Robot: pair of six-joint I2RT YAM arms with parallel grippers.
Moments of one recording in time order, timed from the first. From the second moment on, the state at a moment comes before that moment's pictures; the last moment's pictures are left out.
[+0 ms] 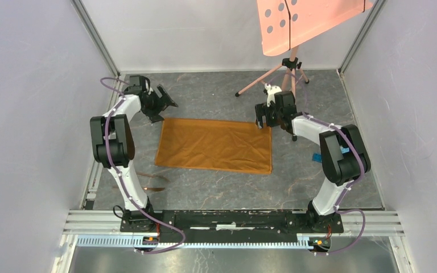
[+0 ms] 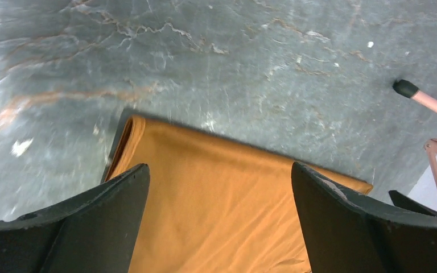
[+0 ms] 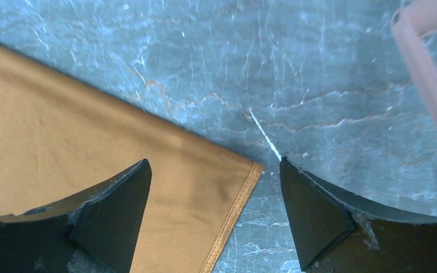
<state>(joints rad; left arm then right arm) 0.08 2.01 1.45 -0.45 0.36 -0.59 0.29 1.77 1.01 0.02 -0.09 0.02</state>
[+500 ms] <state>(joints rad) -0.32 1.49 1.20 -0.57 0.38 -0.53 0.50 1.41 0.79 -0.13 -0.27 0.16</state>
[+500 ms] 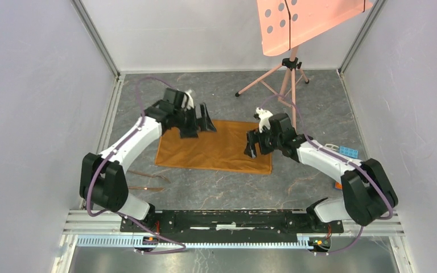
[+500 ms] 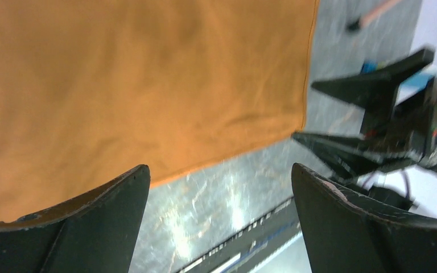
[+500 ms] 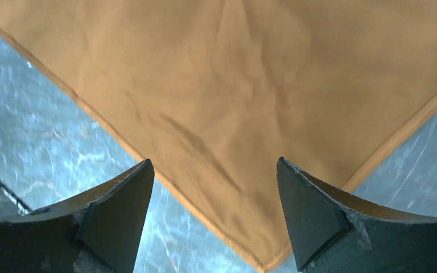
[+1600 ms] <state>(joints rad) -0.02 1.92 1.32 -0.44 0.41 -0.63 0.36 1.79 1.06 -0.06 -0.26 0.20</state>
